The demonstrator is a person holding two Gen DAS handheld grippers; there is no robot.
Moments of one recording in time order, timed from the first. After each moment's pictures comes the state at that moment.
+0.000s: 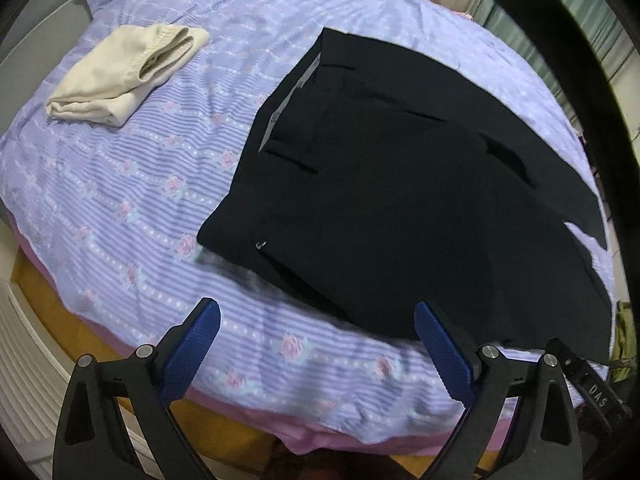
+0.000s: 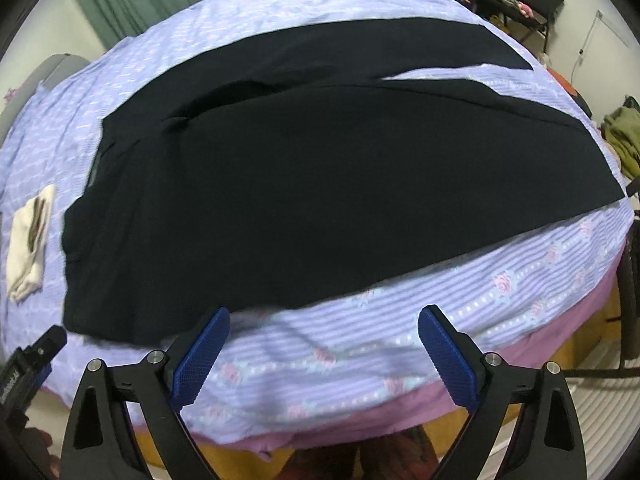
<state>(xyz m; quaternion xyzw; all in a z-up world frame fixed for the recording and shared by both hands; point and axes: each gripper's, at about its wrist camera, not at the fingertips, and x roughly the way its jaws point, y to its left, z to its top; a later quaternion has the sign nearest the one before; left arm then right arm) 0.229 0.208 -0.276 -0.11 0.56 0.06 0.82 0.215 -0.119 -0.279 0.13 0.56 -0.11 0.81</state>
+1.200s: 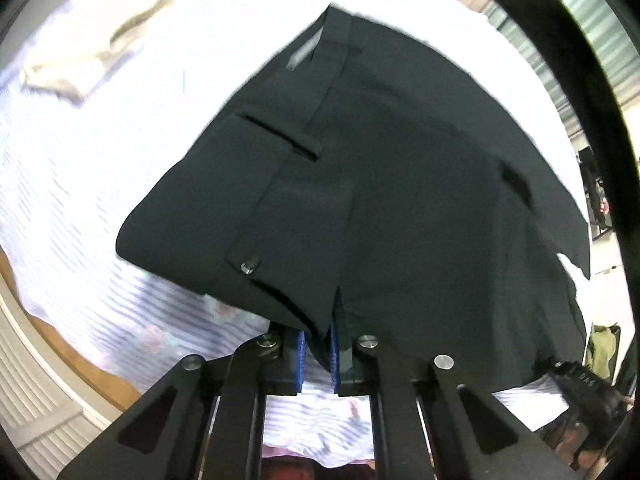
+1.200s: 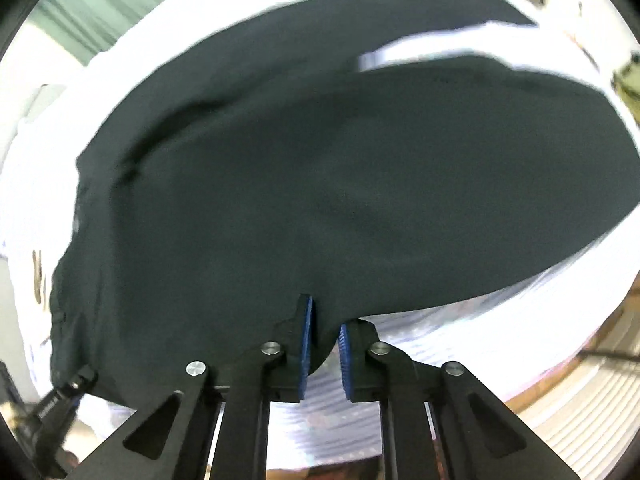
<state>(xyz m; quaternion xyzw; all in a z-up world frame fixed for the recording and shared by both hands) 0.300 0.204 -0.284 -0.19 0.58 0.04 0.79 0.269 -0.155 -0.264 0.19 0.58 -0.10 0.78</state>
